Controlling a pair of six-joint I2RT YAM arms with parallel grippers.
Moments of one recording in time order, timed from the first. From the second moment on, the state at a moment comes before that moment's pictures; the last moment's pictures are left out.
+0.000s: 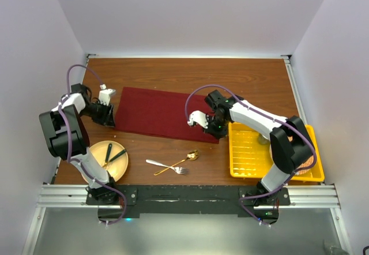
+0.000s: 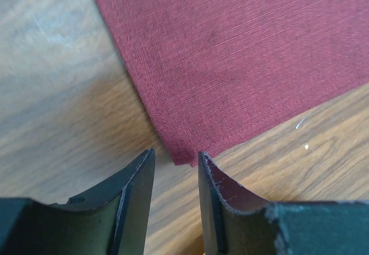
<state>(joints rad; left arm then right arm) 0.37 1.81 1.15 -0.75 0.54 0.73 0.60 1.67 1.15 -0.88 -0.20 -0.79</state>
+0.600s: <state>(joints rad) 0.37 1.81 1.12 -0.72 0.53 0.67 0.60 1.67 1.16 -0.89 -0.20 -0.78</state>
